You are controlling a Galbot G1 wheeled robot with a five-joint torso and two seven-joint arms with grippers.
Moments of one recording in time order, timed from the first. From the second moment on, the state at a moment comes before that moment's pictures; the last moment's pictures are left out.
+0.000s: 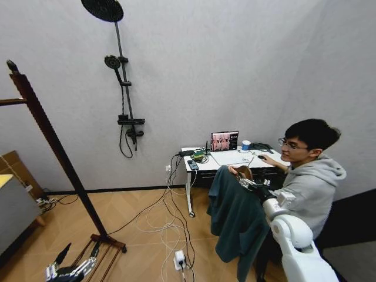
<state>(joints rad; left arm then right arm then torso) 1.94 -1.35 -0.90 -2.27 -0.51 -0.14 0.13 -1.00 1.19 0.78 1.87 0.47 -0.33 -0.08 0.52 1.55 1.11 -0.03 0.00</state>
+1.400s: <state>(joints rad) 1.94 -1.35 -0.90 -2.27 -0.51 -0.14 0.13 -1.00 1.17 0.67 1.93 0.53 -0.35 -0.14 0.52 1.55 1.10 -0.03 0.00</state>
